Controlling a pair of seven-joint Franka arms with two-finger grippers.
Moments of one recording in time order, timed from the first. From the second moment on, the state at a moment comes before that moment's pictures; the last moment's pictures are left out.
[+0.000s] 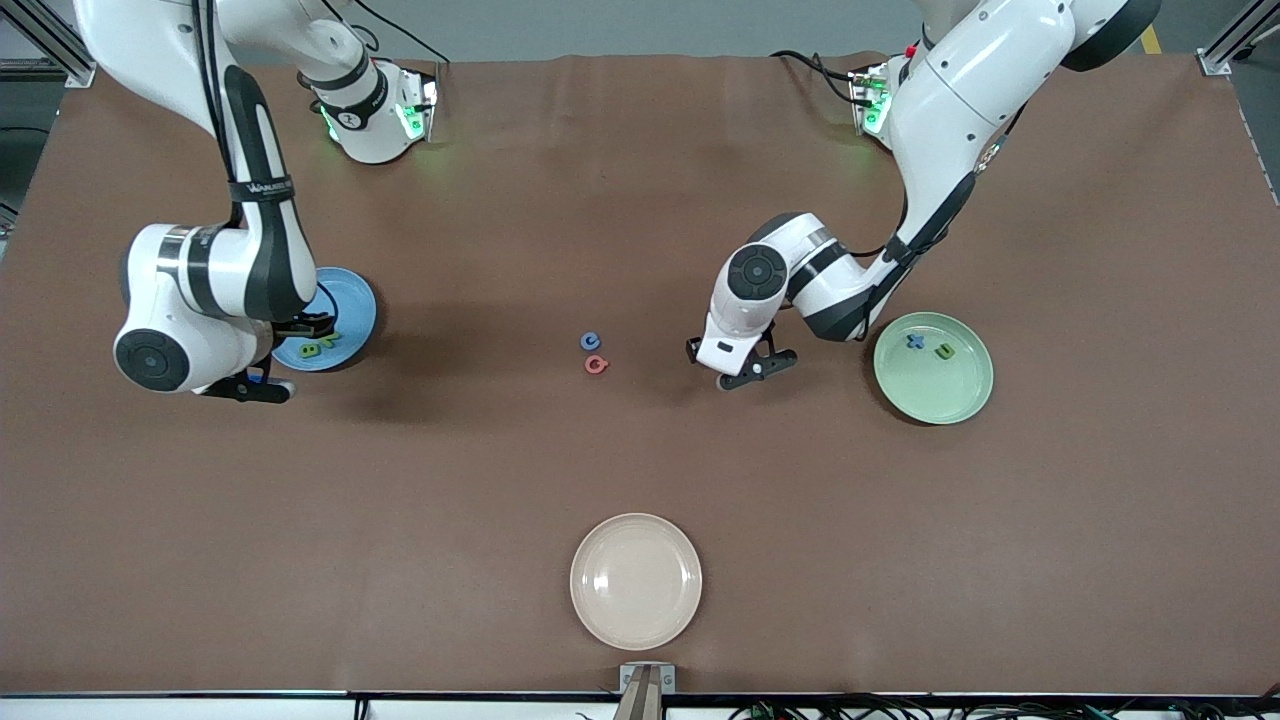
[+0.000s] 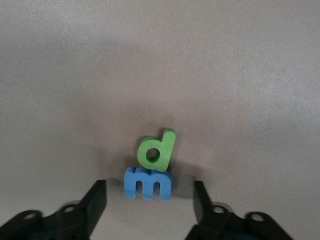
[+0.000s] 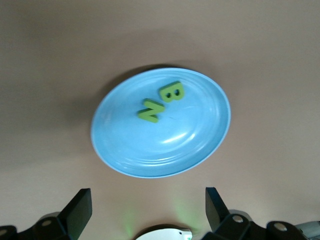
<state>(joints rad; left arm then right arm) -0.16 0.69 -0.55 -1.90 0.40 2.40 -1.29 0.61 0.37 -0.60 -1.95 0.09 1.72 0.08</state>
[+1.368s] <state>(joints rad) -0.01 0.59 -0.64 -1.96 0.41 2.35 -1.18 1.23 0.46 -0.57 -1.96 0.17 2.16 1.30</state>
